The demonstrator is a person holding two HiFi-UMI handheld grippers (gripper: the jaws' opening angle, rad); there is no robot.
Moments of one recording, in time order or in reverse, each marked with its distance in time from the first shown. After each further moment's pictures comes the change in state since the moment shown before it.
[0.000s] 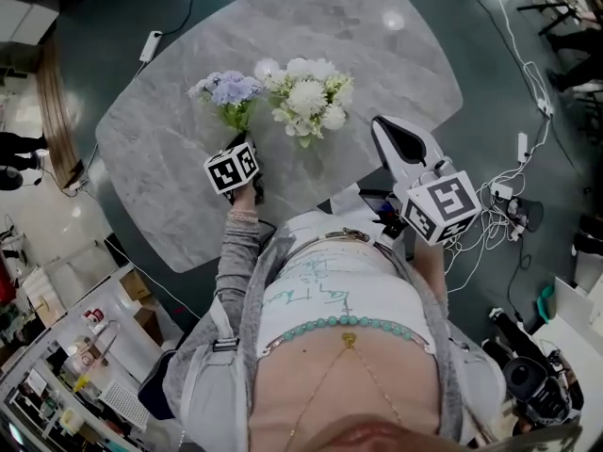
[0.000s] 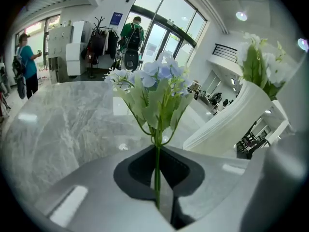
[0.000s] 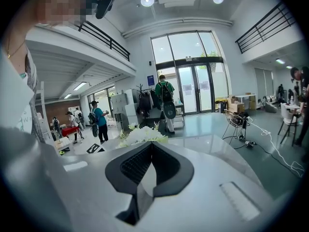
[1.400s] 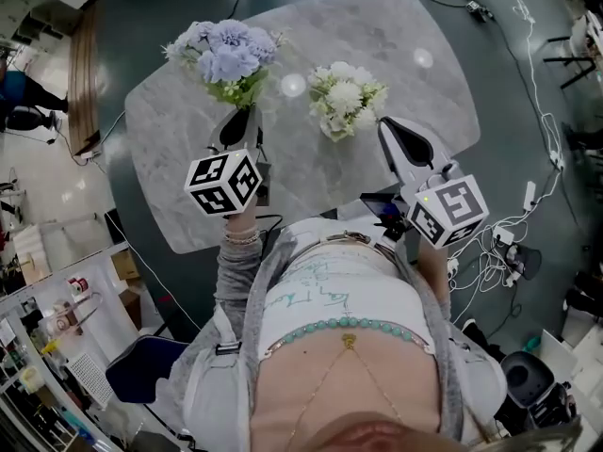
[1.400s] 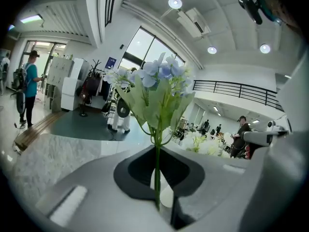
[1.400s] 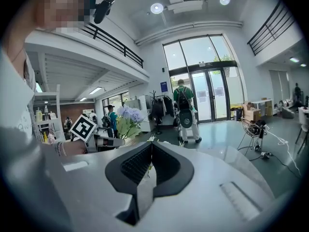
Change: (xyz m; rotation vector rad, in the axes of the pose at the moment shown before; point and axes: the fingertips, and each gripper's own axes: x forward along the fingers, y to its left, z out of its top) left arm -0.176 -0.062 0.135 0.091 -0.494 -0.105; right arm 0.009 0.047 0.037 -0.072 -0.084 0.155
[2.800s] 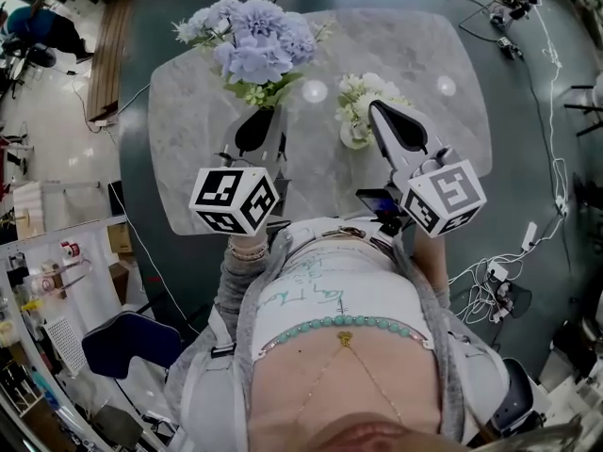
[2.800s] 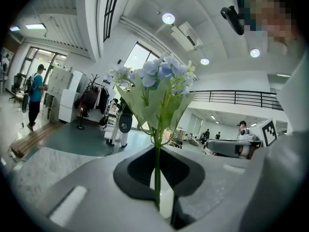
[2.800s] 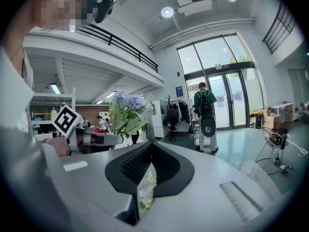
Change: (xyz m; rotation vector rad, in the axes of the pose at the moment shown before) left arm -0.047 -0.039 0.057 0.032 -0.161 -0.027; right arm 0.057 0.033 0.042 -0.078 -0.060 0.184
